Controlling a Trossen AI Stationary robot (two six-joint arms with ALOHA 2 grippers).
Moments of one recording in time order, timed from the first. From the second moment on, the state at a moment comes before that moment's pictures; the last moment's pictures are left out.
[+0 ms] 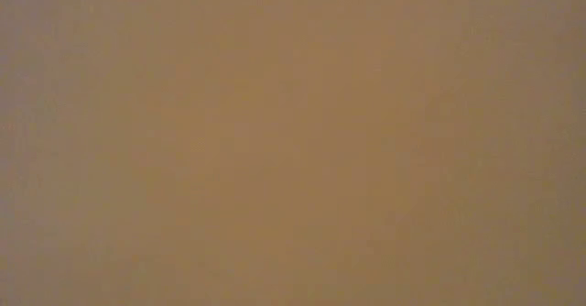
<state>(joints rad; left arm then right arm) 0.28 1.68 0.93 -0.53 0.14 -0.07 0.15 0.50 0.25 0.13 0.75 0.61</state>
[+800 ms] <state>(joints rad) 0.57 1.69 1.56 -0.75 0.04 -0.02 0.15 0.51 0.25 0.13 0.75 0.62</state>
